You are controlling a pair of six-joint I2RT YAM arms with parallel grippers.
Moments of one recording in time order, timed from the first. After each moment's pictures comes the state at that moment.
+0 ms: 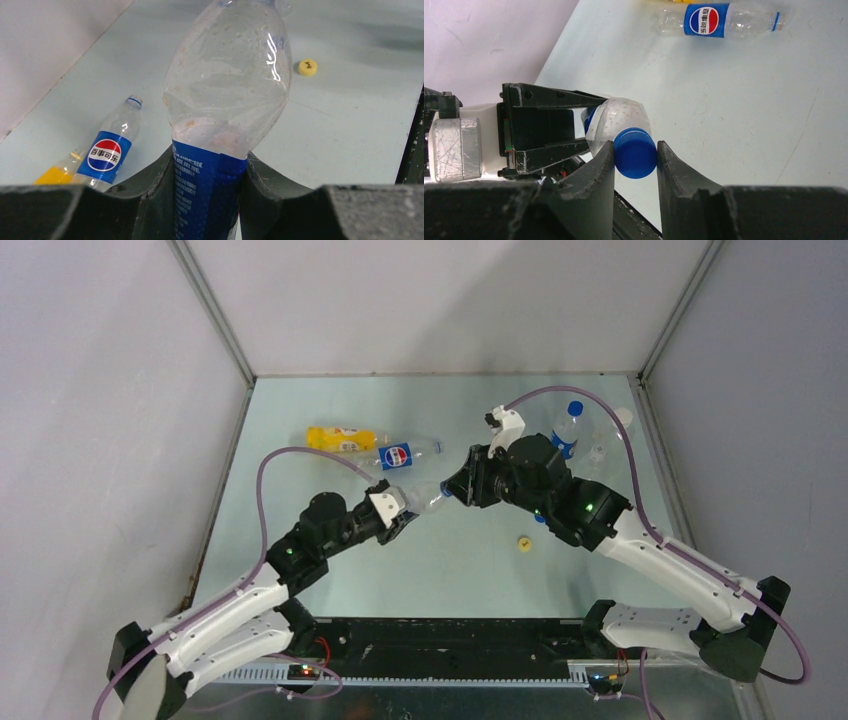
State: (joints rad) left arm -0.76 0.78 0.53 0.06 0.22 0.29; right arm 0.91 1.13 1.16 -0.42 0.04 0.57
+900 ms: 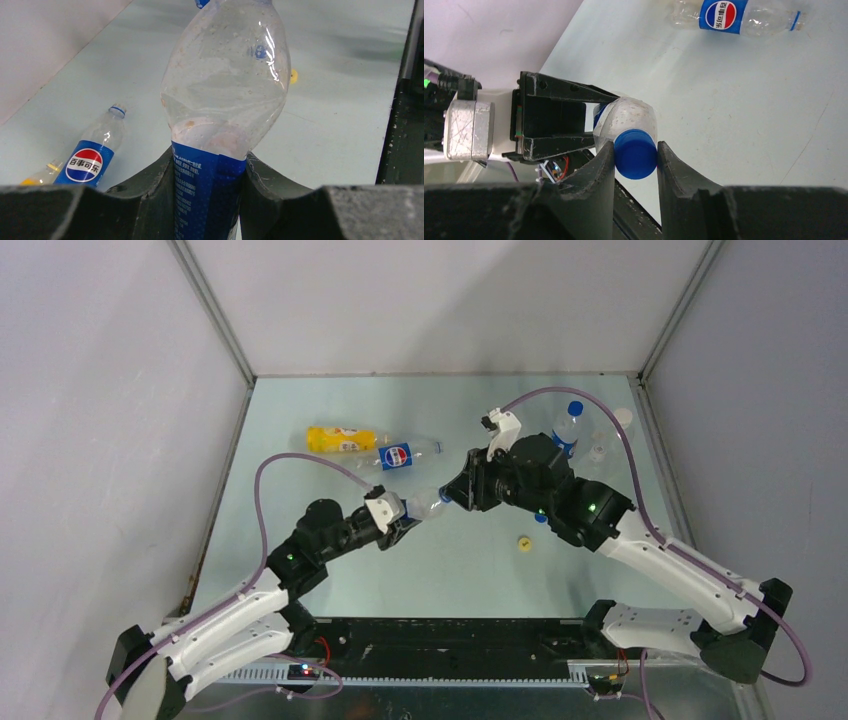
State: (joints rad) left arm -0.75 0.76 0.44 0.18 0.30 0.23; right arm 0.90 1.12 1.16 -0.43 -0.05 0.51
